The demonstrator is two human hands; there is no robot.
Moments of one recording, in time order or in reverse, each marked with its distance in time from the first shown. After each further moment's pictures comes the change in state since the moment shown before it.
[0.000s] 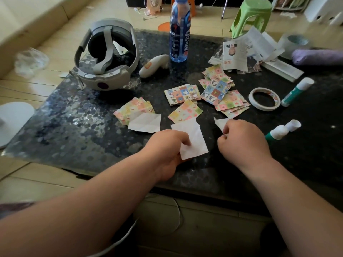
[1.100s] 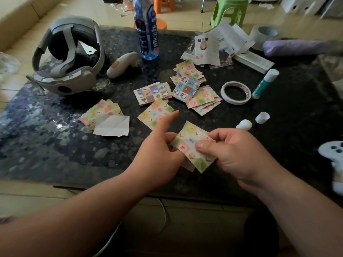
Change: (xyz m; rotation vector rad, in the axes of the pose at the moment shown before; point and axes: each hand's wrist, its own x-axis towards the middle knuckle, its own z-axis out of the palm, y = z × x) left_hand -0.011 -0.030 0.034 0.679 -0.151 0.613; right_hand -0.042 0.043 -0.042 1.141 -0.399 0.197
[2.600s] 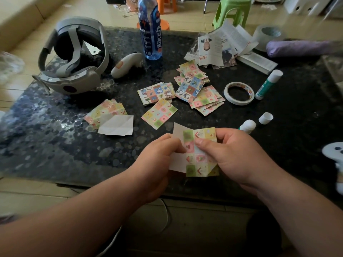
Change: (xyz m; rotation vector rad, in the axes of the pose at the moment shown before) left_hand -0.008 0.005 0.001 -0.548 0.003 -0.373; right_hand 0.003 -0.001 0.008 -0.143 -0.019 -0.021
